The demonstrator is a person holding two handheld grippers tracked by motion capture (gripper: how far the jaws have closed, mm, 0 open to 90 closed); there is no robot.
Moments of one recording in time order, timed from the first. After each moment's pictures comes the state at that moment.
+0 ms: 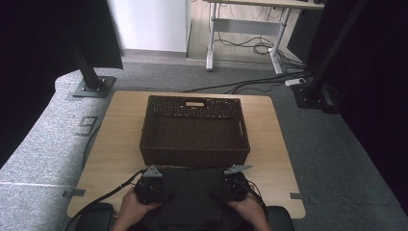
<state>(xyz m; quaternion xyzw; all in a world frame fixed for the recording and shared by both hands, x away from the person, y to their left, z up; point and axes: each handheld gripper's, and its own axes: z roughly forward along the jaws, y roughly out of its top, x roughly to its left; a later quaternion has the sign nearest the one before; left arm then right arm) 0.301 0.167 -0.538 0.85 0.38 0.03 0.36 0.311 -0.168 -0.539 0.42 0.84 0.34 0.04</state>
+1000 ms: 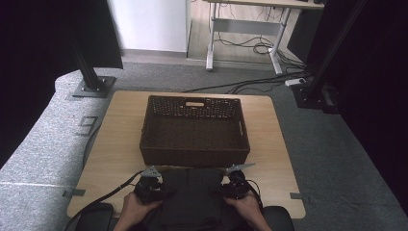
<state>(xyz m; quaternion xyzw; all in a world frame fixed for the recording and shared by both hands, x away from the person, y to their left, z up) 0.297 0.168 -0.536 0.83 0.38 -0.02 0.40 0.315 -0.169 -0.541 0.42 0.80 0.42 -0.10</state>
